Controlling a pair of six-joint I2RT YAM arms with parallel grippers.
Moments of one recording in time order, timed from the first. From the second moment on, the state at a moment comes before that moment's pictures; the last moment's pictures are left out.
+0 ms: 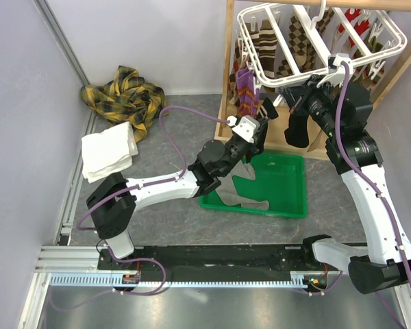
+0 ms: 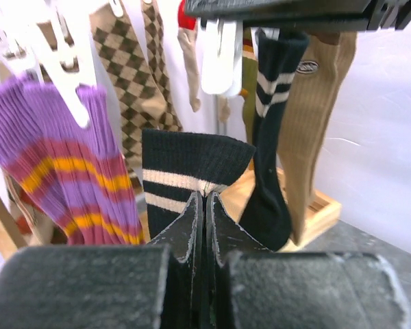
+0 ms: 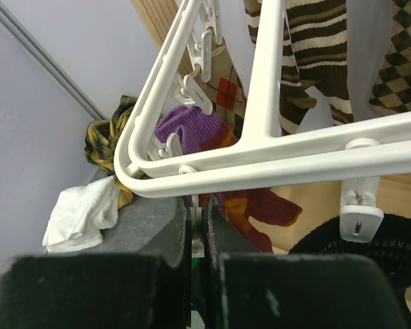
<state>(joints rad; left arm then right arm) -1.04 1.71 1.20 0.87 -0.26 0.15 0.21 1.13 1.43 -0.31 -0.18 0.38</state>
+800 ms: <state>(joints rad) -1.04 1.76 1.29 0.90 -0.28 0.26 0.21 1.16 1.44 -0.31 -0.21 0.41</state>
